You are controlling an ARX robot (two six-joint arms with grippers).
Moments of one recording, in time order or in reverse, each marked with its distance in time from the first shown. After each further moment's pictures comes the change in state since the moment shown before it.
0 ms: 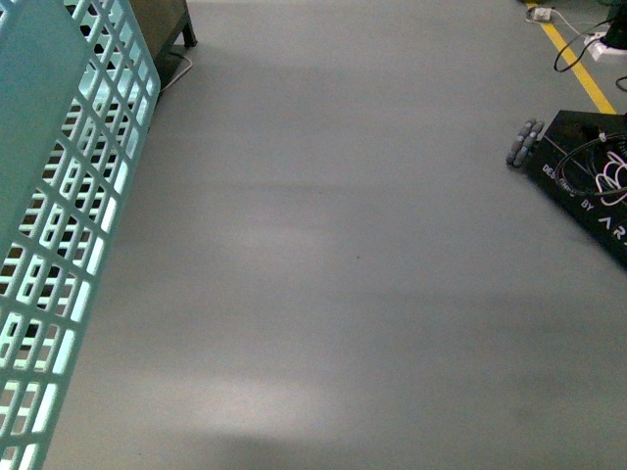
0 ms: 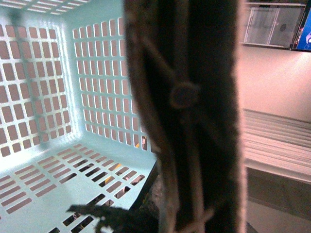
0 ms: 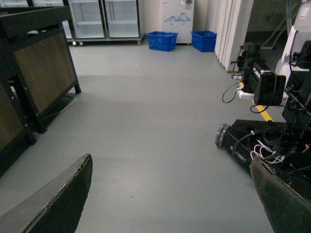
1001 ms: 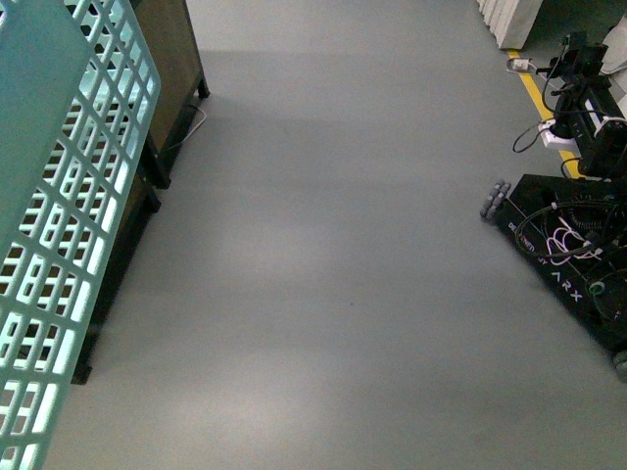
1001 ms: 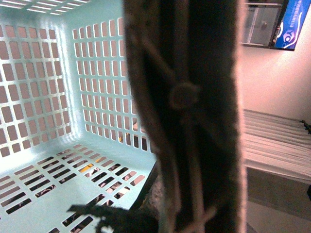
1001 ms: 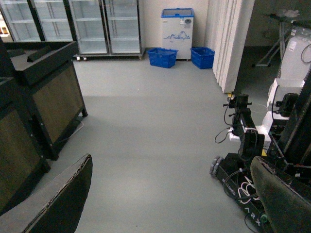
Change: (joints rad) left arm 0.000 0.000 0.001 0.000 0.000 0.000; right arm 0.000 0.000 0.000 0.000 0.000 0.000
